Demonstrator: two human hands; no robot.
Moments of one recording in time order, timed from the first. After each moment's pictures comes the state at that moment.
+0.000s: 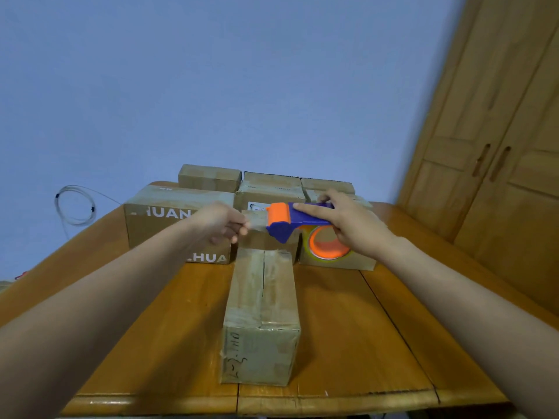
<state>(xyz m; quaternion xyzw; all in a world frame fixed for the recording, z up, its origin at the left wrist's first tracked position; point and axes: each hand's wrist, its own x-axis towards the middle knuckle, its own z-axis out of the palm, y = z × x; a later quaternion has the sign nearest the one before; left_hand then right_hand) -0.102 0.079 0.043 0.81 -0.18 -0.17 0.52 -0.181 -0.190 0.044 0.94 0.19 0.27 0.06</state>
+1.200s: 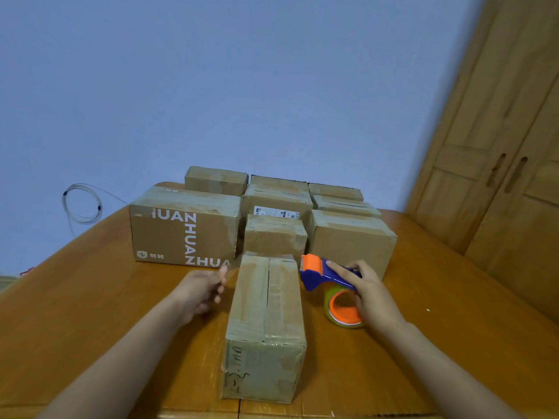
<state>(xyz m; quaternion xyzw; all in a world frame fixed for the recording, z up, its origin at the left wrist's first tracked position) -0.098 0.106 -0.080 0.73 -0.05 -0.21 0.64 -0.201 -0.223 -0.079 0.96 0.05 0.26 -0.10</state>
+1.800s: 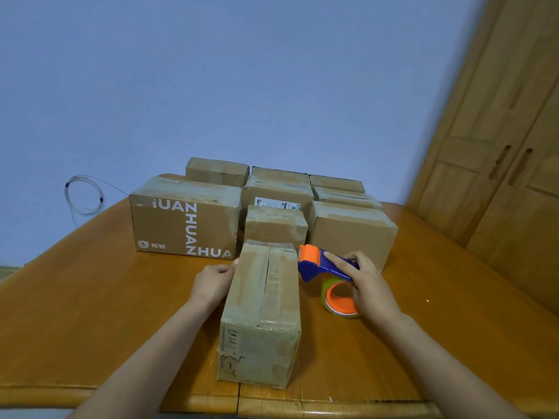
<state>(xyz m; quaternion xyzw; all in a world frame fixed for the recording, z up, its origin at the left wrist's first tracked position) -0.116 0.074 -0.084 0.83 -0.06 -0.07 0.55 -0.204 -0.214 -0.080 0.97 0.02 0.24 -0.08</state>
